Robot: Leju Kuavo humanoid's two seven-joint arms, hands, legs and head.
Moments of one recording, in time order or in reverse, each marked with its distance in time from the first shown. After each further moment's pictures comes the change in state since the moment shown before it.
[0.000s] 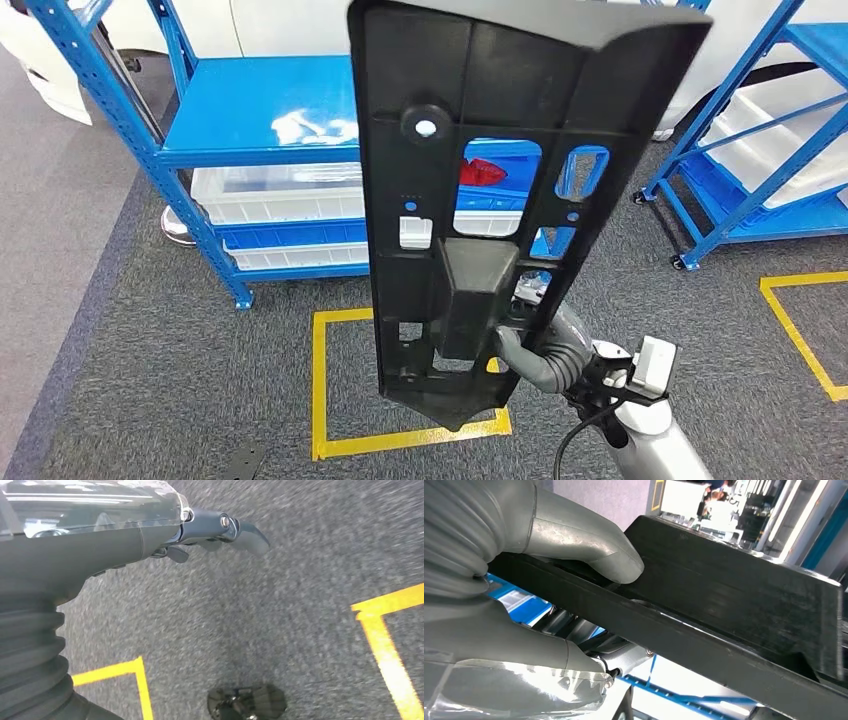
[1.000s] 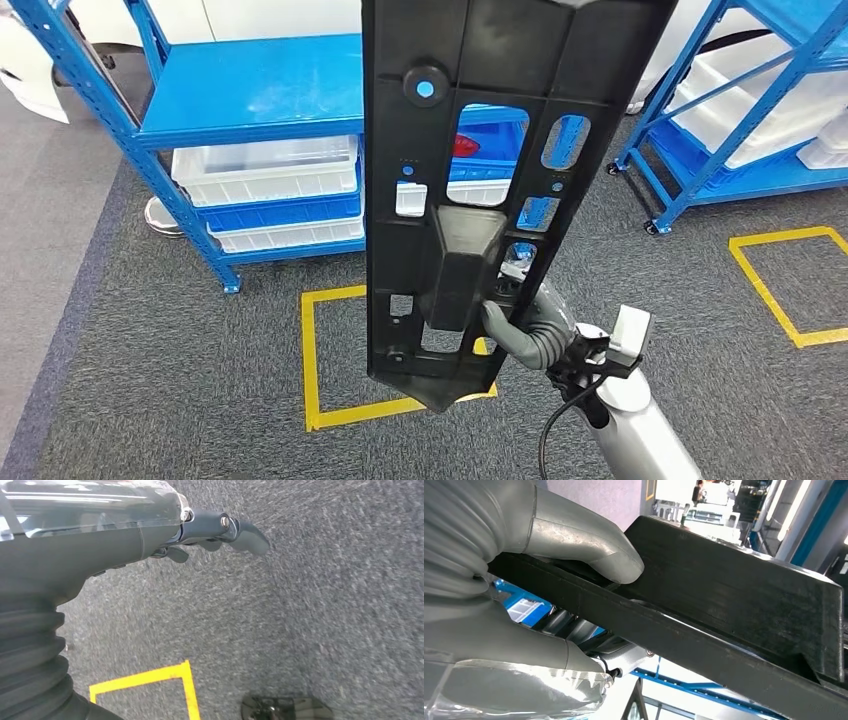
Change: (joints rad) left arm 0.071 0.021 0.028 0.000 0.005 0.029 0.031; right arm -0.044 0.055 0.004 0.094 -0.016 -0.008 0.005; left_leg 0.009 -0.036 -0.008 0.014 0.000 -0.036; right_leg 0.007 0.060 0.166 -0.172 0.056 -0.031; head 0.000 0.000
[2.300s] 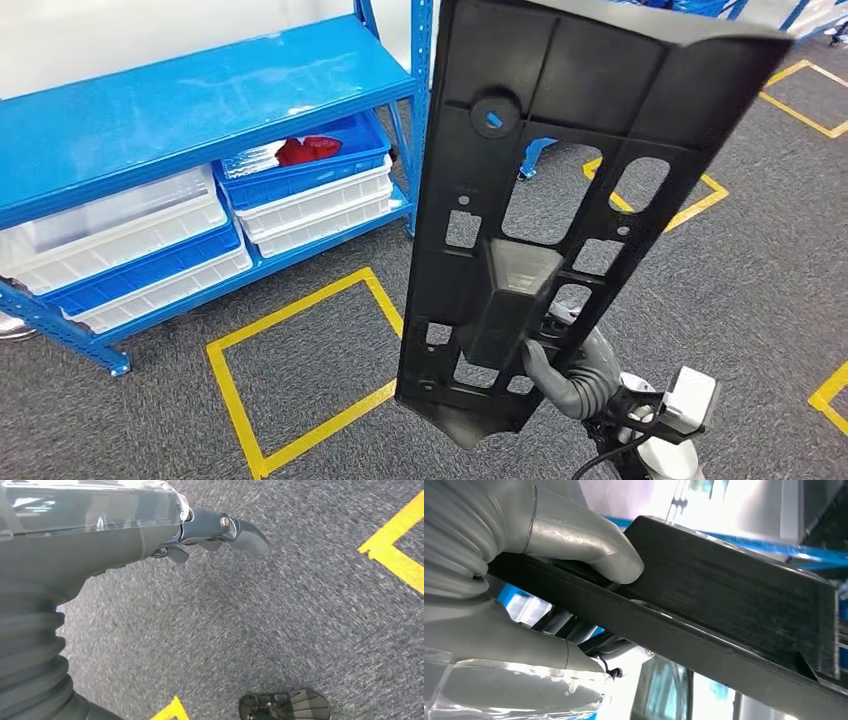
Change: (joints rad) left arm 0.017 -0.025 -0.005 0.000 -0.014 0.014 -0.037; right arm 0.249 0.004 -0.156 -0.233 0.033 -0.001 0.028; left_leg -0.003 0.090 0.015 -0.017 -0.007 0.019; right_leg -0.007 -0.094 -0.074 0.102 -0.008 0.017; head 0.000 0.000
